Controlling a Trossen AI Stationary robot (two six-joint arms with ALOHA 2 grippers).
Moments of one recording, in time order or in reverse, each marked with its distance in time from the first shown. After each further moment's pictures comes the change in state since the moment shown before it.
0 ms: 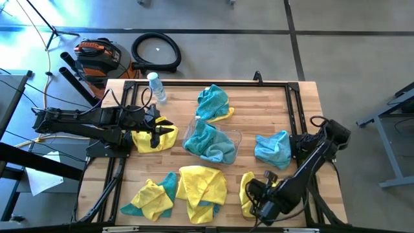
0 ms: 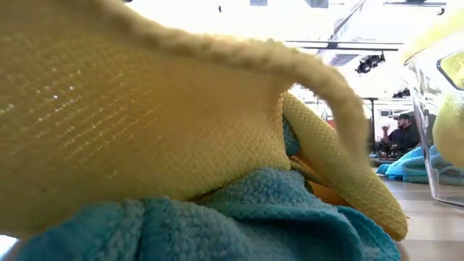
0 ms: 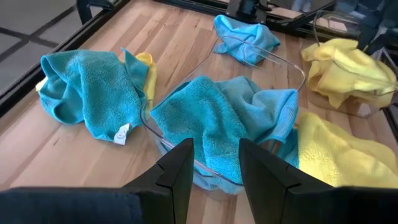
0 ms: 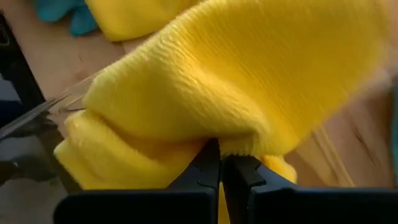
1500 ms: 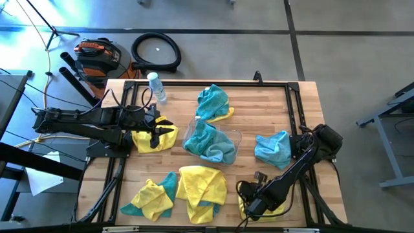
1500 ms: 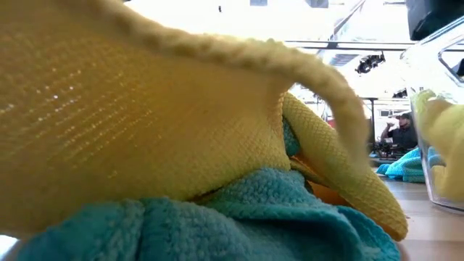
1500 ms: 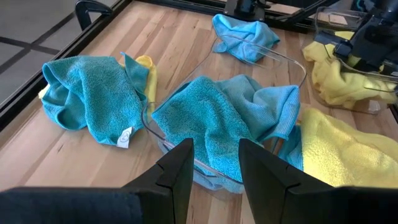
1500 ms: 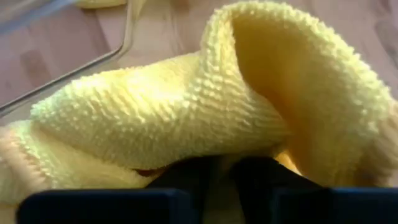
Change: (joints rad) left arm 0.000 0.000 0.000 0.000 0.000 0.037; right arm -0.061 0.111 -0.100 0.217 -0.089 -0.146
